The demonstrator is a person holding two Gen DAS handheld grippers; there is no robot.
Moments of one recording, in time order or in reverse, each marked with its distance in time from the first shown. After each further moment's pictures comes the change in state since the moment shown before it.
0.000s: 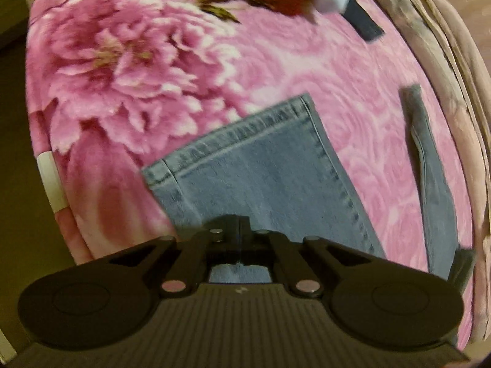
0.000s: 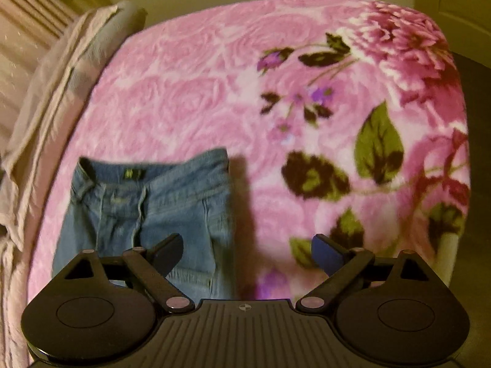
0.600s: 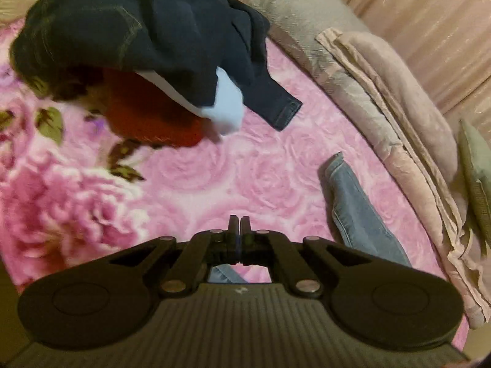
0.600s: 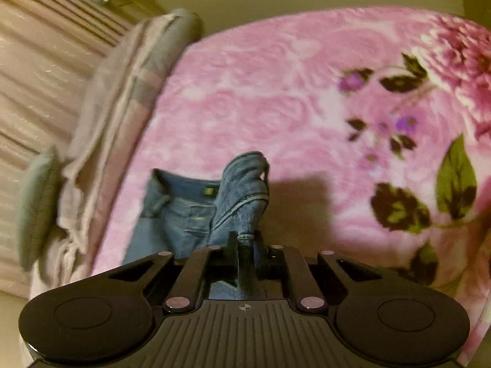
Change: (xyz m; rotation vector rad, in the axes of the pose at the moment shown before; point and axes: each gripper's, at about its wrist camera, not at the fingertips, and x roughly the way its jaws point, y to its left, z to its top) left arm -0.077 -0.072 0.099 0.181 -0.184 -0.133; right arm -0.020 0.040 0.026 -0.061 0.039 0.239
